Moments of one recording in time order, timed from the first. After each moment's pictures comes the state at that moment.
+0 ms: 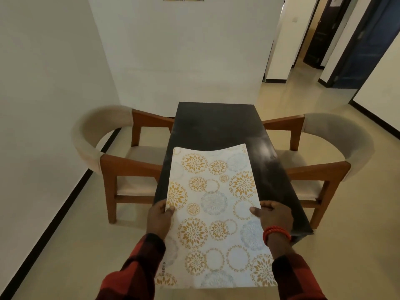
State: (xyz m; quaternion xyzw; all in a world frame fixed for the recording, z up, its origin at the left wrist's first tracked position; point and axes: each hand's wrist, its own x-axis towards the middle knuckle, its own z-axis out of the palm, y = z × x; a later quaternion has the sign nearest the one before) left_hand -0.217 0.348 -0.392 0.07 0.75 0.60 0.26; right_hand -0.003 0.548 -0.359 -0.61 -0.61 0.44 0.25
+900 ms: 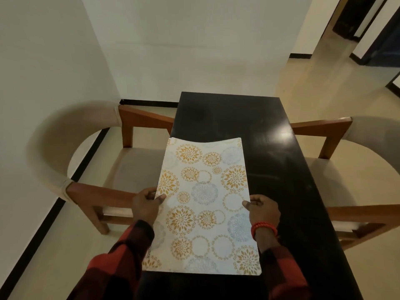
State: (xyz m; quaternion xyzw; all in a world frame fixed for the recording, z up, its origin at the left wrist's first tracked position) left_hand -0.466 0.535 -0.449 0.00 0.80 0.56 0.20; right_hand -0.249 0.744 -0.437 -0.62 -0.60 0.46 0.22
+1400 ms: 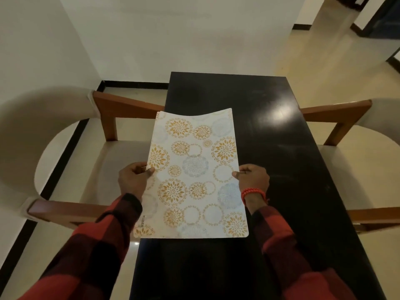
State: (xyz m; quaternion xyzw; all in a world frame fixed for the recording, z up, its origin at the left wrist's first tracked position) left_hand -0.599 0.617 -0.491 0.01 0.78 0.60 0.18; right_hand -0.378 0.832 -0.483 -0.60 -0.64 0.42 0.22
